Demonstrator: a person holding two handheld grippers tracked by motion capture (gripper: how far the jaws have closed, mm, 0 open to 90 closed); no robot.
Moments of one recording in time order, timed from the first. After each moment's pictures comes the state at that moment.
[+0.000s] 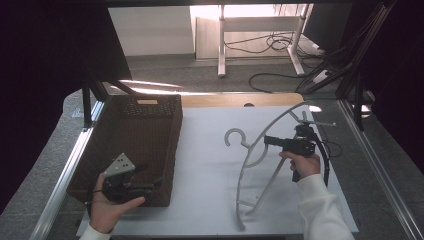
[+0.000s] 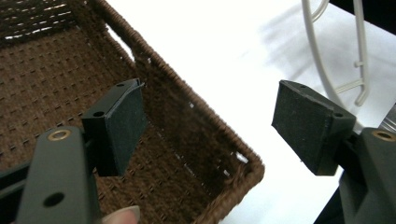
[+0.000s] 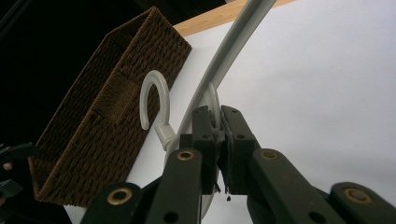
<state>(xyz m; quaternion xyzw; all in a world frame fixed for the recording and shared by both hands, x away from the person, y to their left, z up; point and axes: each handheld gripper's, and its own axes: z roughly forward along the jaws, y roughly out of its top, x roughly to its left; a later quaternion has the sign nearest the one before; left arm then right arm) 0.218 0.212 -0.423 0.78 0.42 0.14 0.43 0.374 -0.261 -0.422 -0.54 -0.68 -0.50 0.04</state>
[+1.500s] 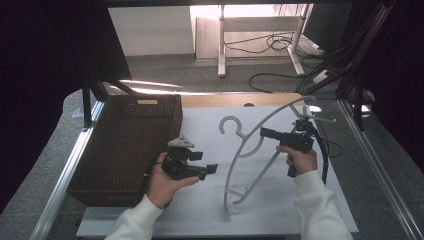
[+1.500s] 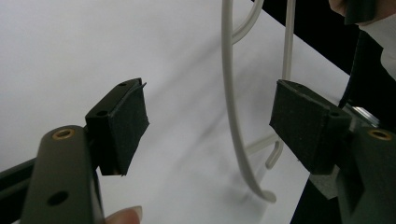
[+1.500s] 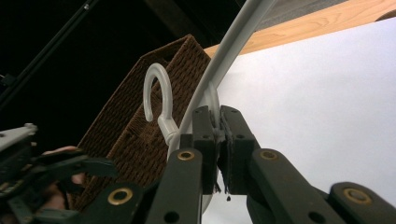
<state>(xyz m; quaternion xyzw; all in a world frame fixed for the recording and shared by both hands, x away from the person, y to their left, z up) 0.293 0.090 -0.423 0.80 0.39 0.00 0.45 0.375 -0.251 -0.407 -0.50 -0.65 -0.56 0.05</state>
